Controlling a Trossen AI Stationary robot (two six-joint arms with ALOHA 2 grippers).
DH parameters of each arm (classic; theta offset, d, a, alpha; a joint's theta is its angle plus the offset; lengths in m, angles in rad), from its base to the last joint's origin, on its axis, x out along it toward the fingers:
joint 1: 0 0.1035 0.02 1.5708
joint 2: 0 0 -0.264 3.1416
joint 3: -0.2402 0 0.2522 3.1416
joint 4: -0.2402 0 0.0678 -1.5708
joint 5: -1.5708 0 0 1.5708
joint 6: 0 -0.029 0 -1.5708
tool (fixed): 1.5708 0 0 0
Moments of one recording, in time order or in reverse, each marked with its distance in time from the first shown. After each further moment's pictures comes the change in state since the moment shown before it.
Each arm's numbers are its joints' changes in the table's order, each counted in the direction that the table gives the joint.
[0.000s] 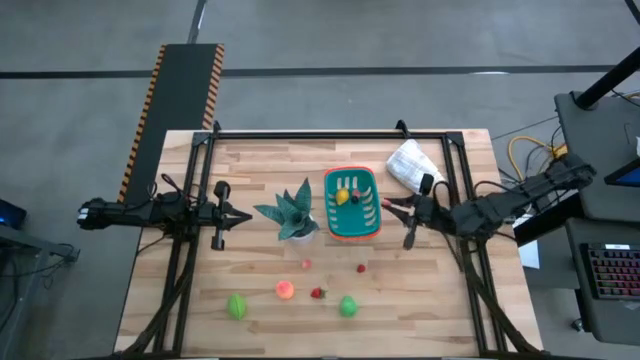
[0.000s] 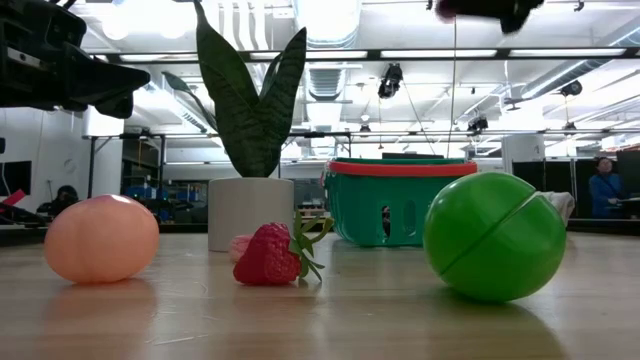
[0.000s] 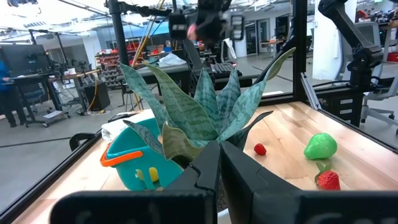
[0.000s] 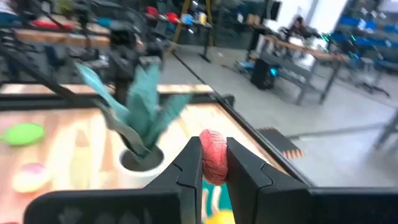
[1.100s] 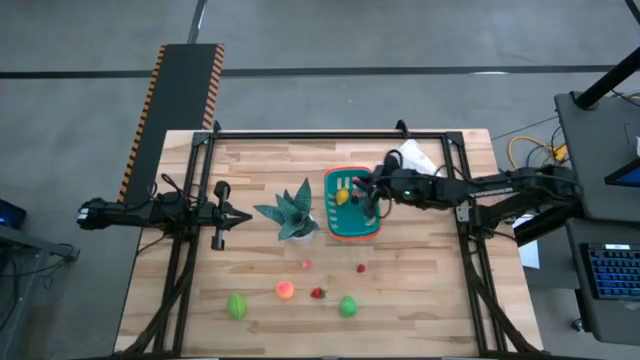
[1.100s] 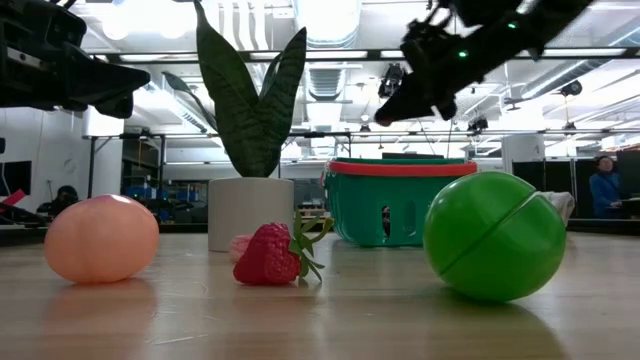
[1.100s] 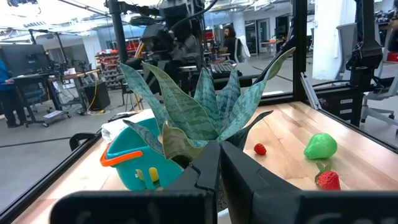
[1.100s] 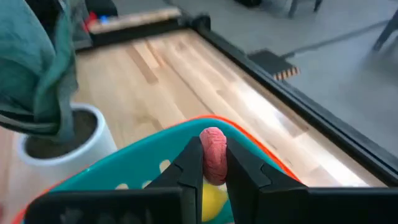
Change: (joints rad) left arm 0.000 0.000 0.000 0.000 0.000 0.000; right arm -0.512 -0.407 -0.100 0.033 0.425 -0.177
